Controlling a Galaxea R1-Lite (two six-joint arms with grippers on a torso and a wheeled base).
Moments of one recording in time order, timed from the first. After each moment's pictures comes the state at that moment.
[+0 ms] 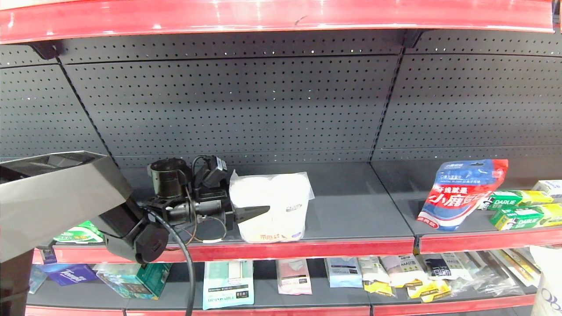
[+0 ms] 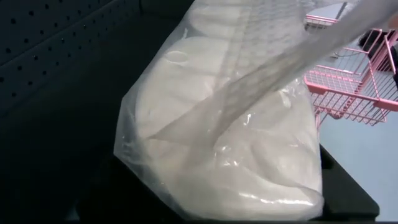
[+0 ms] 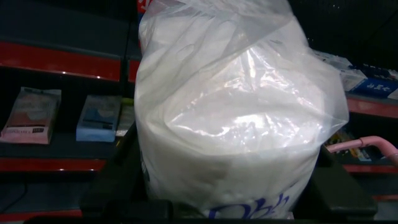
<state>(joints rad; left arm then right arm) -0.29 2.22 -0.78 -1.26 -0.93 0.16 0.00 0.00 -0.18 0.24 -0.19 -0.33</state>
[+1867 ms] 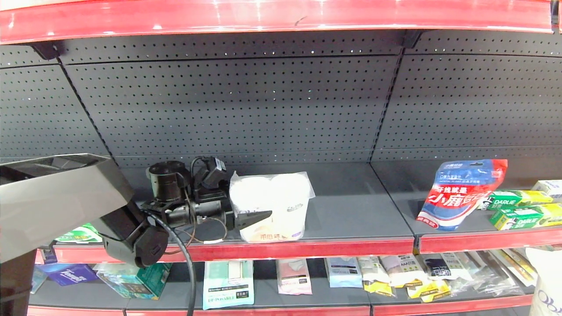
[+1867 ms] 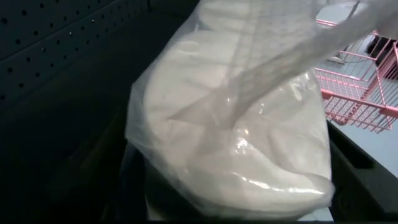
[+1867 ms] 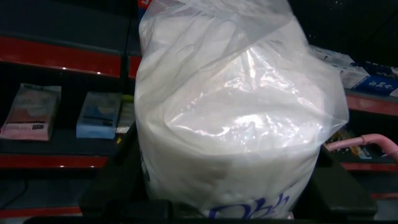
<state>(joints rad) -0.30 2.22 -0.76 -1.32 -0.90 0.11 0.00 0.01 -0.17 0.24 -0.19 -0.33</state>
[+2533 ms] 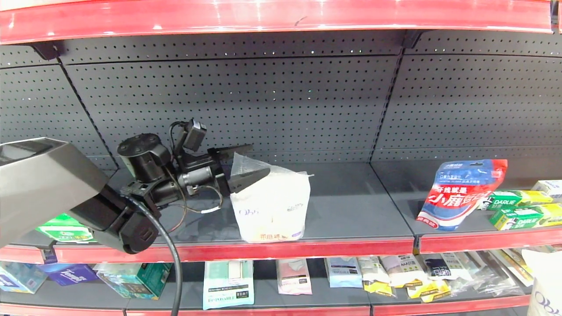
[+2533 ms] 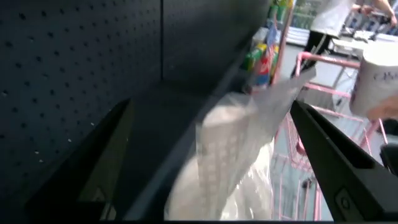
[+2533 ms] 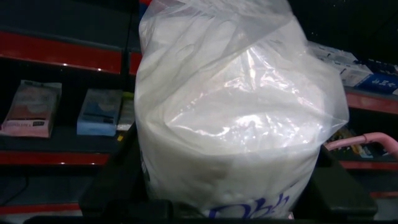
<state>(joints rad) -0.29 2.10 -0.81 -1.46 -0.85 -0.17 0.00 0.01 -0.15 0.24 -0.19 -0.33</state>
